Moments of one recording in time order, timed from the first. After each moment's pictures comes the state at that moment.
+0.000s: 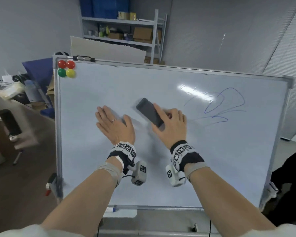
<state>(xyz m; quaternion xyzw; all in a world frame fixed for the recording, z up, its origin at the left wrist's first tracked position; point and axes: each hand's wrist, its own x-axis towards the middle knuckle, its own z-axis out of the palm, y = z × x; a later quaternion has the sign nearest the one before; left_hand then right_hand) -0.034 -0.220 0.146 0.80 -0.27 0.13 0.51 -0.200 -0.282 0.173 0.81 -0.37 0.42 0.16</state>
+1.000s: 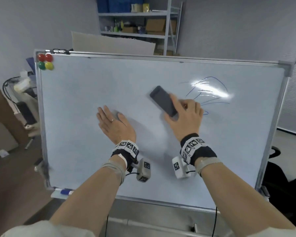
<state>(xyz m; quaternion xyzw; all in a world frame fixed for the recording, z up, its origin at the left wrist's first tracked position) -0.150 -0.273 0.137 0.81 -0.17 0.17 0.54 -0.327 -0.372 0.176 0.78 -0.37 0.49 0.12</state>
